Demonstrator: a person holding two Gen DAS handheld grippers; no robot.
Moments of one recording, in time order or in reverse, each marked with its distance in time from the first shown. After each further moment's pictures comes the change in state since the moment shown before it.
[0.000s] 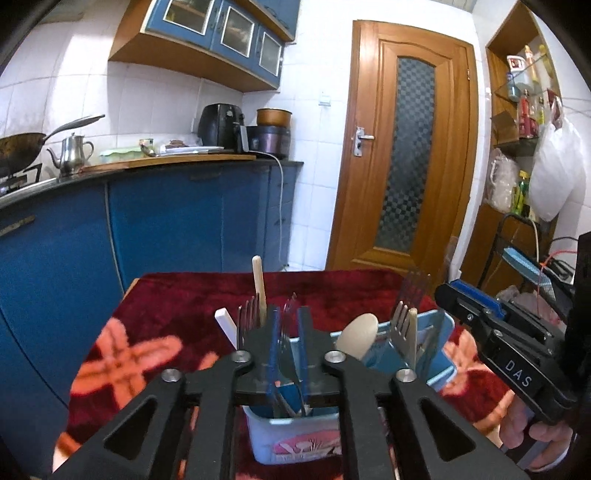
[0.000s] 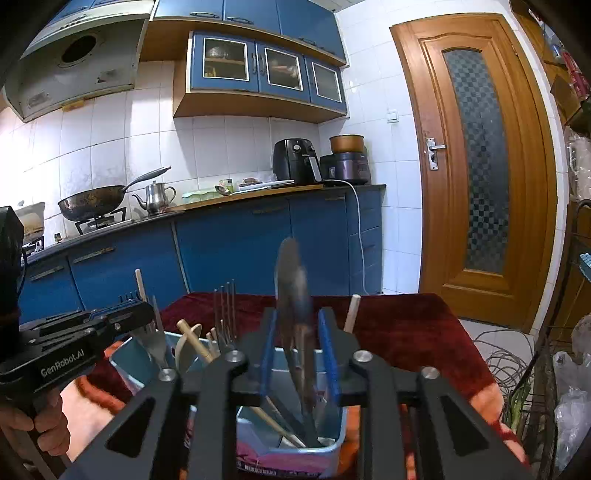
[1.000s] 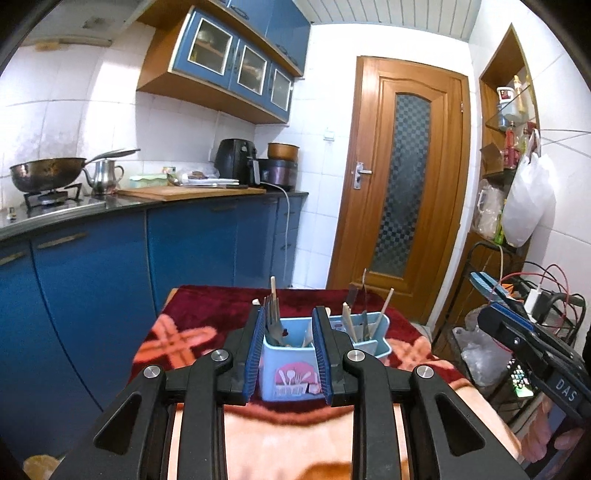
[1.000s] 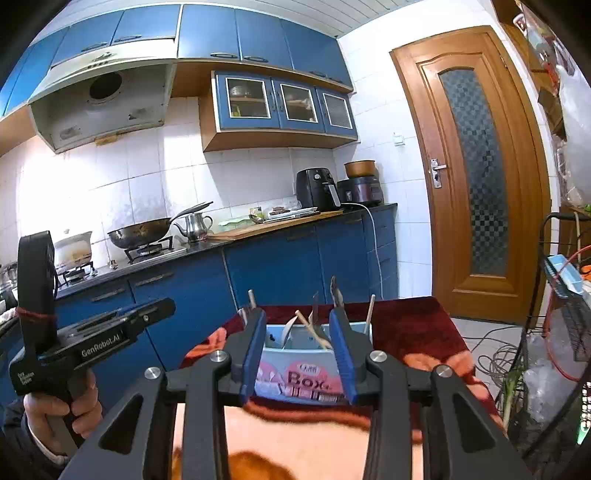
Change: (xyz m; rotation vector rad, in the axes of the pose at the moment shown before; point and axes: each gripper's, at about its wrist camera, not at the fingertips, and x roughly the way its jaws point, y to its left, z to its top) left arm -0.165 -0.008 0.002 -0.041 -0.099 0.021; right arm -0.172 0.041 0.014 0.045 -0.064 0.081
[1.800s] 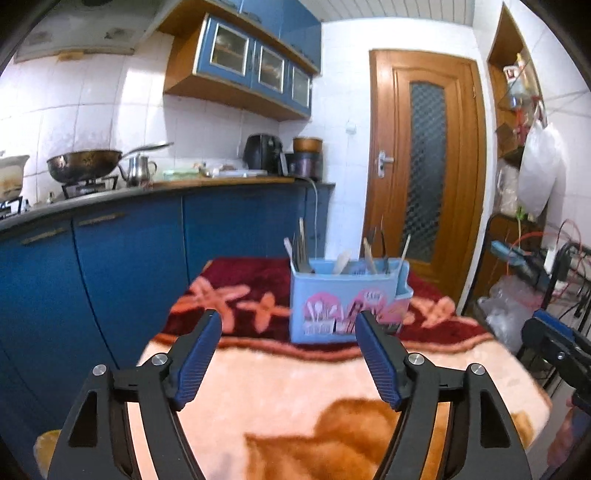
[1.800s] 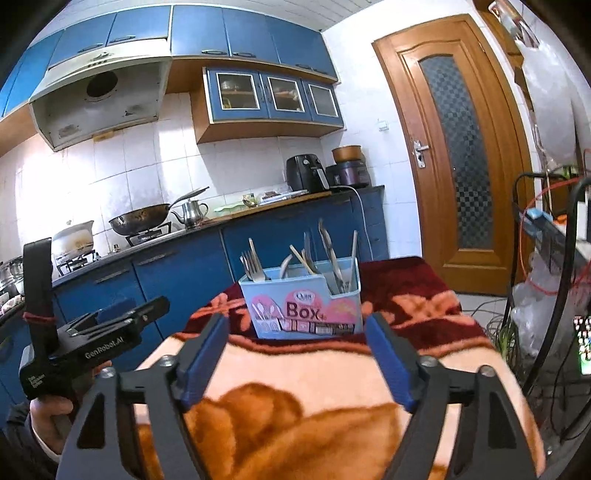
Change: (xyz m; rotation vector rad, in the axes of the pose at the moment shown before) left arm -0.031 -0.006 -0.084 0.033 0.011 0.136; right arm -0.047 -0.002 -0.078 0.050 0.026 -0.026
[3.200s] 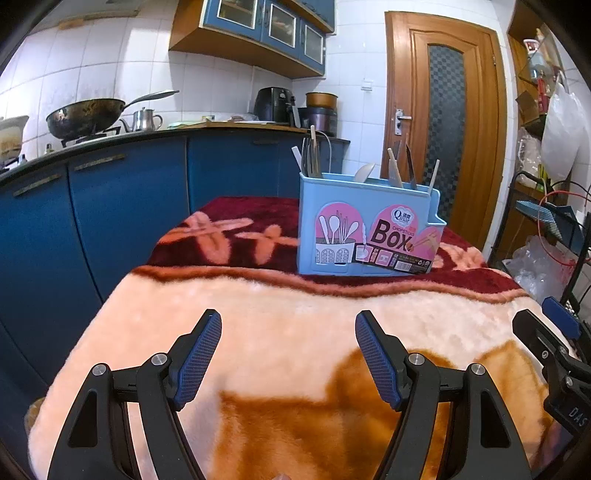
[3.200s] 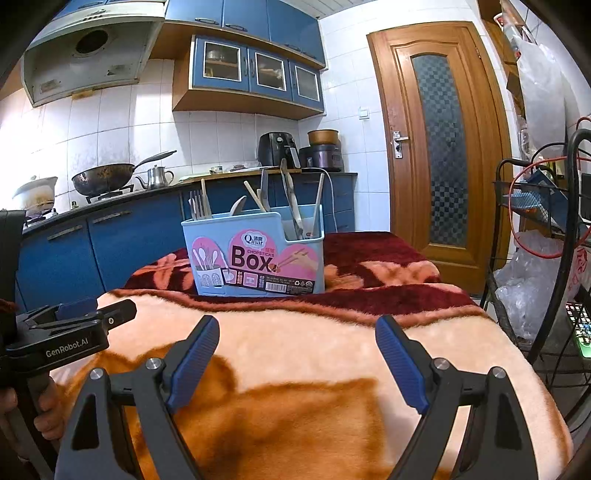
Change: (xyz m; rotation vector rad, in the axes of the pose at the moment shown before) left arm 0.057 0.000 -0.062 -0.023 0.134 0.050; right arm 0.055 -0.021 -0.062 -0.080 0.039 -0.153
